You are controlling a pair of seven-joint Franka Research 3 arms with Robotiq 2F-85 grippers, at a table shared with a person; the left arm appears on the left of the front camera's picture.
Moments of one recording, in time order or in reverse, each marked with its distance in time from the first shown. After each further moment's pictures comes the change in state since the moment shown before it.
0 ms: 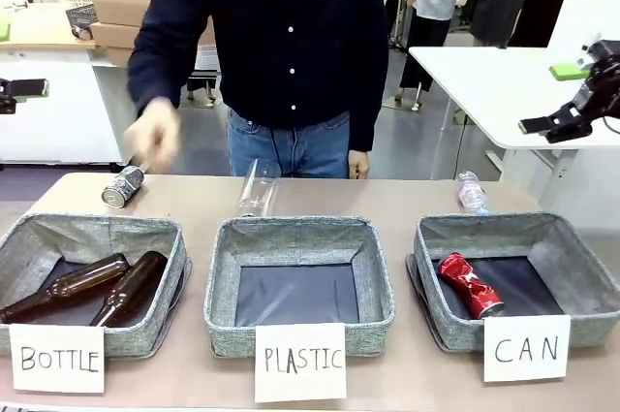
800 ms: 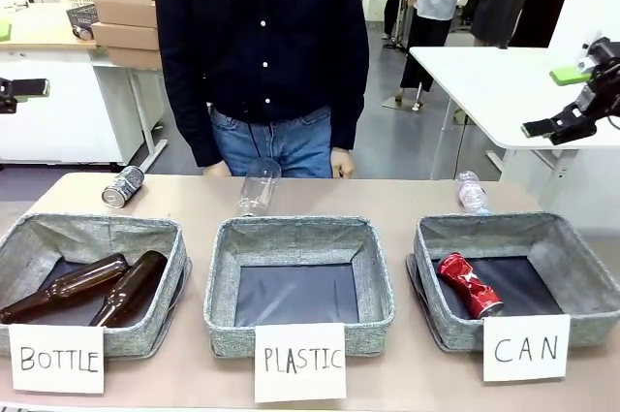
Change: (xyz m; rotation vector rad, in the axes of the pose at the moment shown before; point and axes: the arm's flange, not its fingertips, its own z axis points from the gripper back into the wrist) left arm 0.000 0.000 0.000 0.000 0.000 0.000; right arm -0.002 0.002 0.002 -0.020 0.008 0.001
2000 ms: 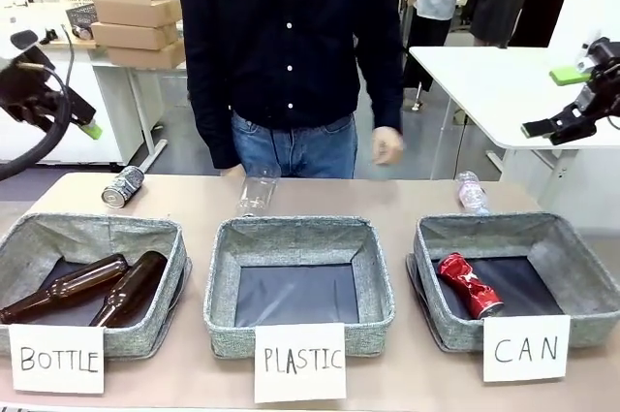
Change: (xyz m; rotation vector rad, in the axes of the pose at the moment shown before) left arm 0.100 0.131 -0.060 1.143 0.437 -0.167; right arm 0.000 0.000 0.000 -0.001 -0.001 -0.001
